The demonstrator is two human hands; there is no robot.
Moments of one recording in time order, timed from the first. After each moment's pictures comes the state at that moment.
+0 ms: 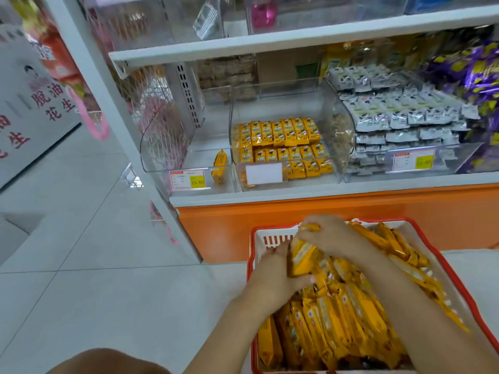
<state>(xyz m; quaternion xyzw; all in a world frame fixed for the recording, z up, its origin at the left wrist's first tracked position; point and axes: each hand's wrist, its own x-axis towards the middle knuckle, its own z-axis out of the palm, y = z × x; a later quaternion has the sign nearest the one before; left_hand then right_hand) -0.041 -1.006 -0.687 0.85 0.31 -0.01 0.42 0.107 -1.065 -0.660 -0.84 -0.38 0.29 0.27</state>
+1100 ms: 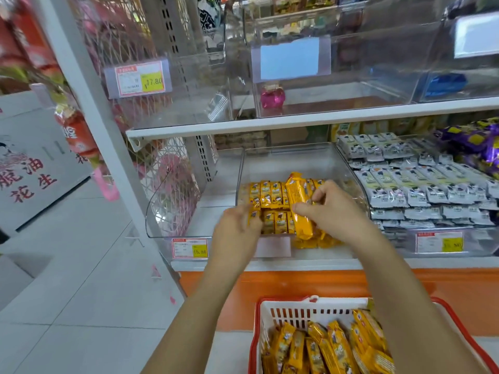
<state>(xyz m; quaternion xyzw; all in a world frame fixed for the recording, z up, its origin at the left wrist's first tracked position) 0.012 -0.899 -0.553 0.78 0.35 0.31 0.41 0.158 -0.991 -0.533 -0.80 -0.36 0.18 0.44</state>
